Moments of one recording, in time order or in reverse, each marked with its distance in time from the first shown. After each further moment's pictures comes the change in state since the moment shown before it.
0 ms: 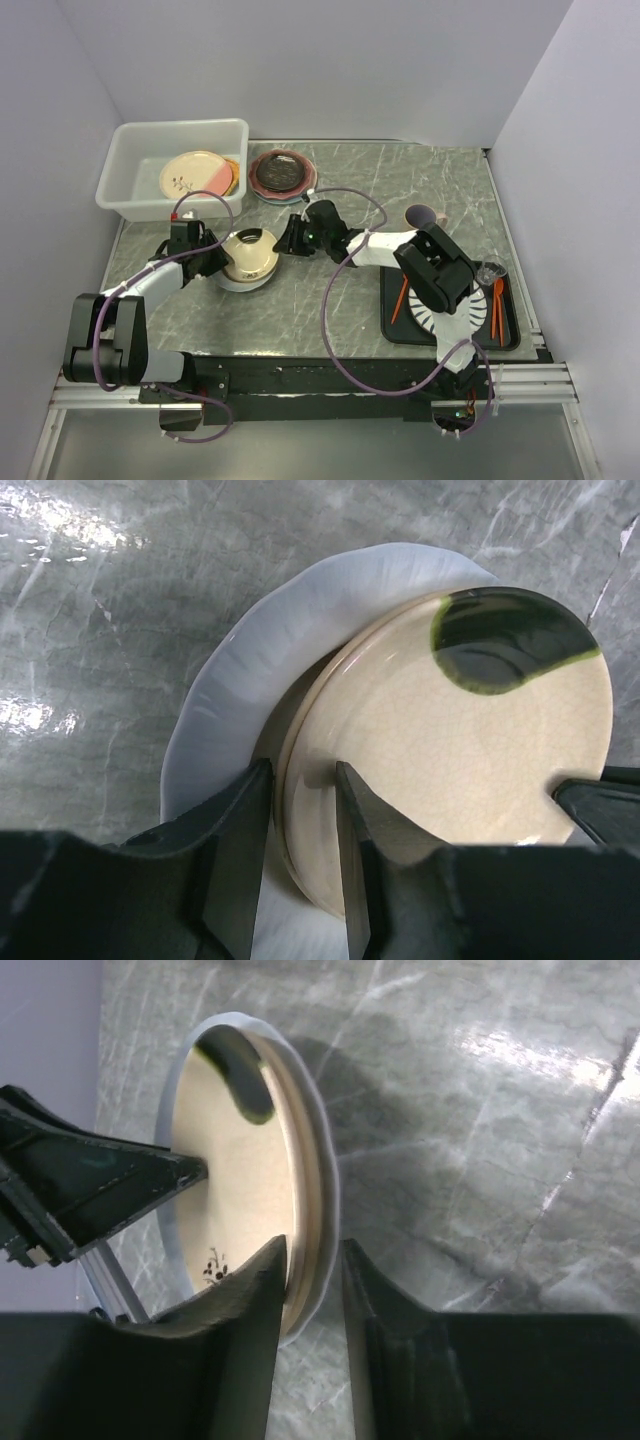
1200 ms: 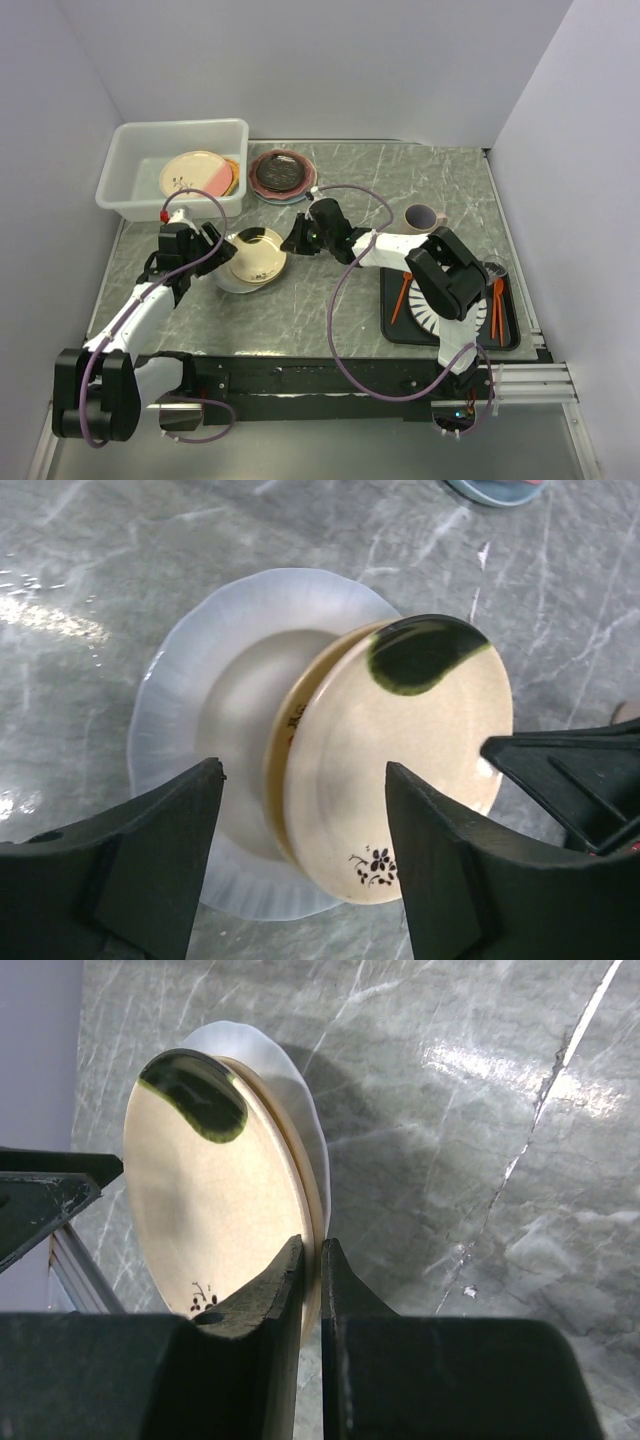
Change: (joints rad) left arm -0.007 -0.275 -0.068 -0.005 0.013 -0.003; right arm 0.003 -0.084 -0.027 -0.073 0.060 -0.043
